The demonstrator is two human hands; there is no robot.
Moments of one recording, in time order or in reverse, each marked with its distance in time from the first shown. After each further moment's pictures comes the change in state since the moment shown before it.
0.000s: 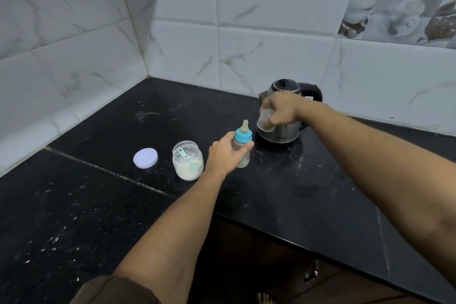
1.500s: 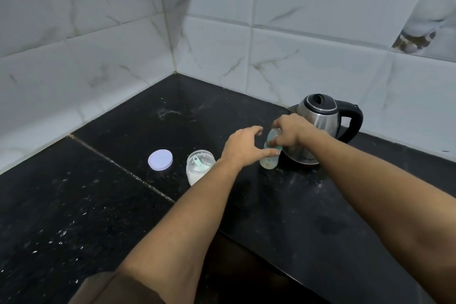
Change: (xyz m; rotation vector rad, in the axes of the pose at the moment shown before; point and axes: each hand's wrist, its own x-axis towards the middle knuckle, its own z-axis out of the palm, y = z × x) left_hand 0.065 0.019 -0.023 0.249 -0.056 0.060; right_hand 0.092 -0.002 0.046 -0.223 -0.020 -0.037
